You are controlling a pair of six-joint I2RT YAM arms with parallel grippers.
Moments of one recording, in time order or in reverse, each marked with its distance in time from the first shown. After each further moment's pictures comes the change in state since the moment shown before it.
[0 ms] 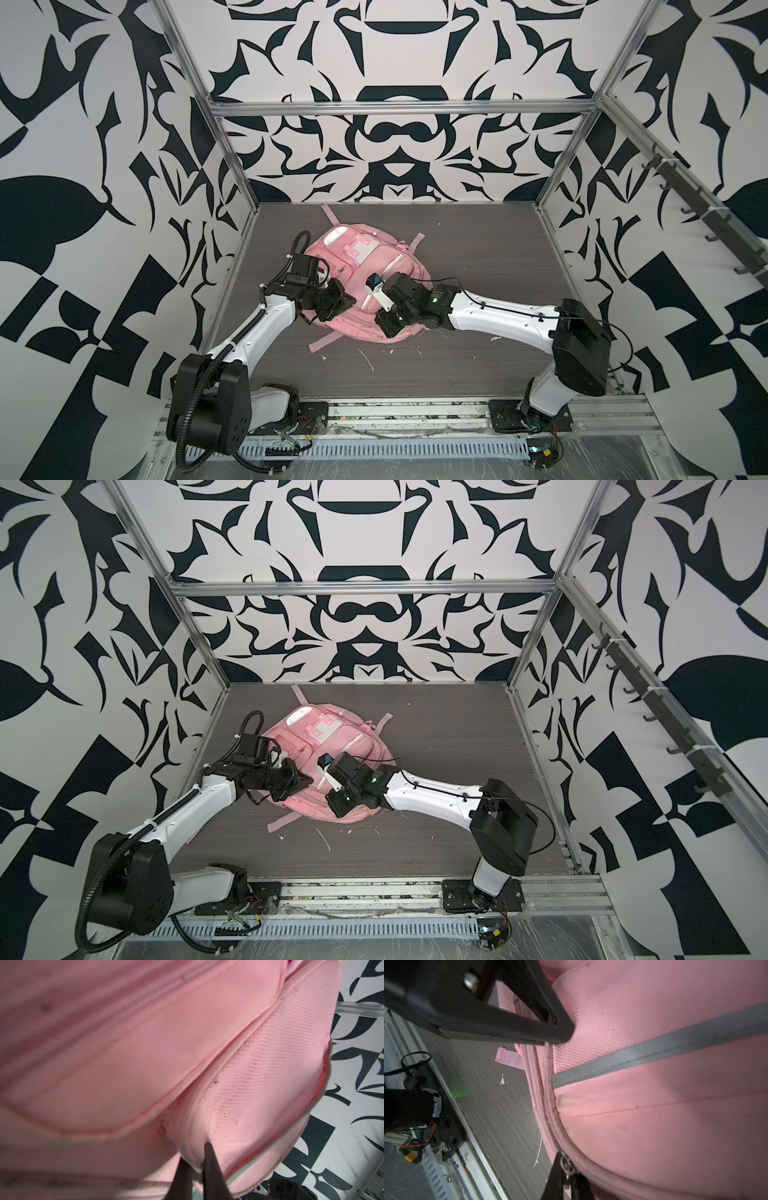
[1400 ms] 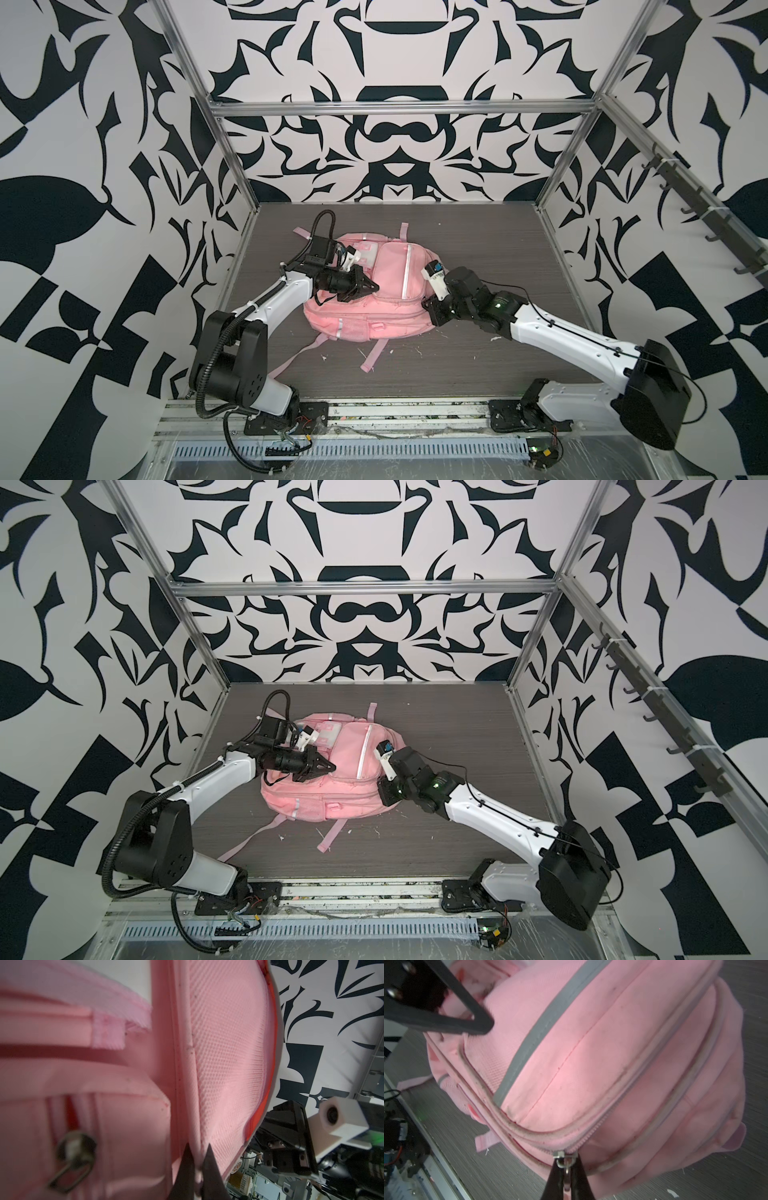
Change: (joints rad) left arm -0.057 0.232 0.191 0.063 0.220 0.295; right arm -0.234 -0.373 -0.339 0.051 0.045 -0.017
